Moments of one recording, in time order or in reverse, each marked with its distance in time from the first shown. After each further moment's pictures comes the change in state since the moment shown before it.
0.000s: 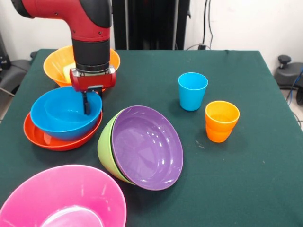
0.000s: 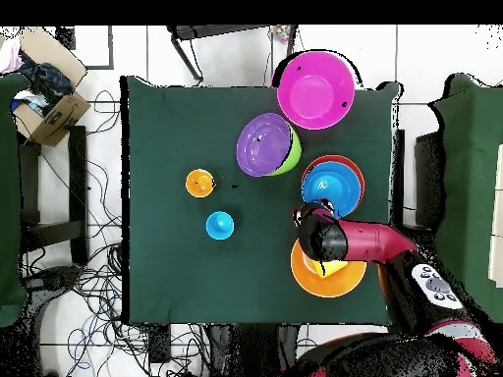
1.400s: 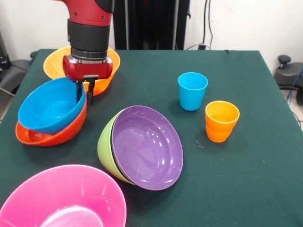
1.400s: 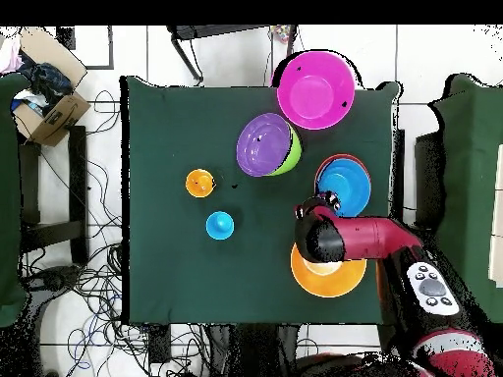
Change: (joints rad) arm 0.098 -0.105 -0.067 -0.007 -0.102 -0.009 0.000
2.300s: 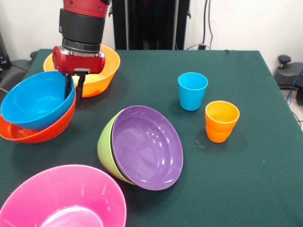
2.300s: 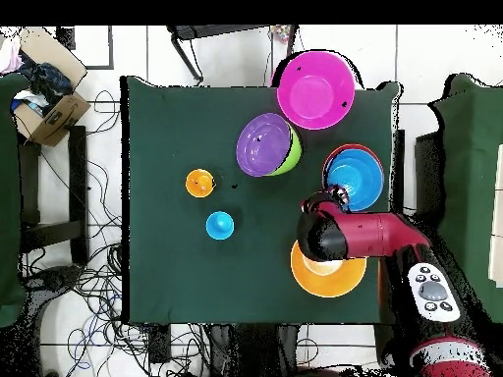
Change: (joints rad) arm 0.032 -0.045 -0.040 -0.025 -0.017 0.000 0.000
